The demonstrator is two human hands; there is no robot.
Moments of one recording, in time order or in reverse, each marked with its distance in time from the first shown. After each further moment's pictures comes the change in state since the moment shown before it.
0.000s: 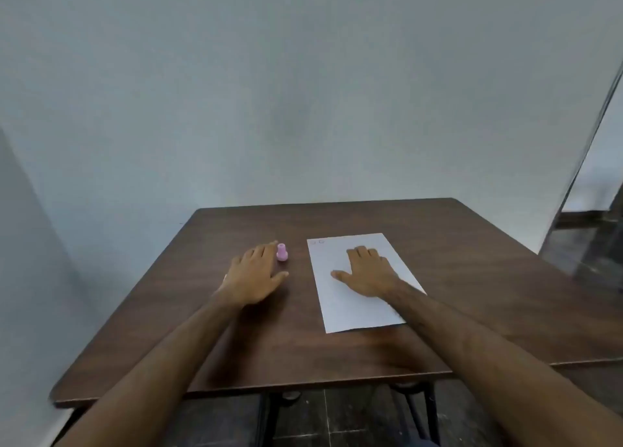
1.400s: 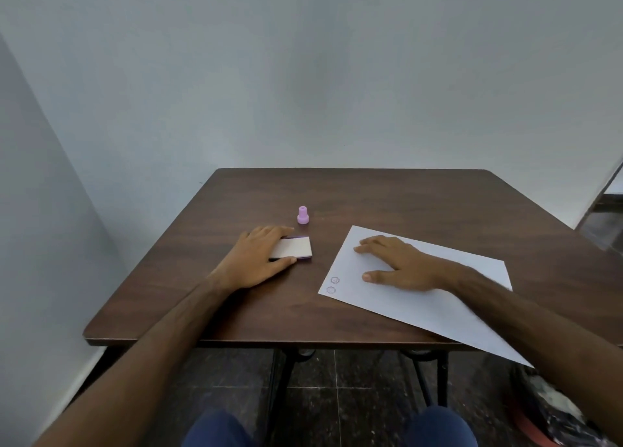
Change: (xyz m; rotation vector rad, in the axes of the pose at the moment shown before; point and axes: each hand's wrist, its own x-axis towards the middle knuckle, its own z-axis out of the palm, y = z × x) left_hand -0.045 -0.037 0.013 -0.099 0.066 0.176; right_hand -0.045 0.028 -0.001 0.096 -0.207 -0.439
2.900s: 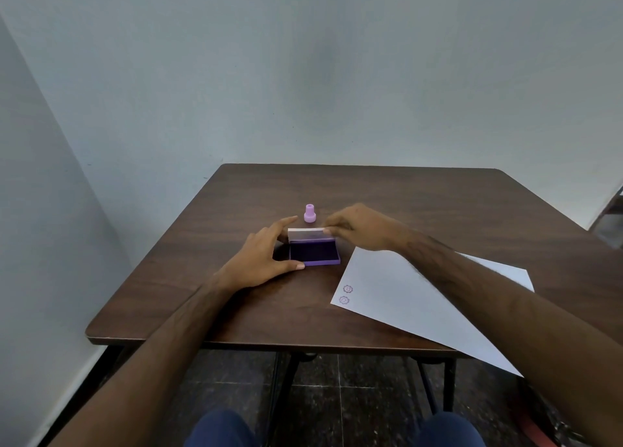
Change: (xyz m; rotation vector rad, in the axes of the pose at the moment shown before) left_hand 0.003 -0.007 0.004 -0.328 -0.017 -0.068; right_hand 0.082 -0.063 -0.035 0.038 0.159 -0.200
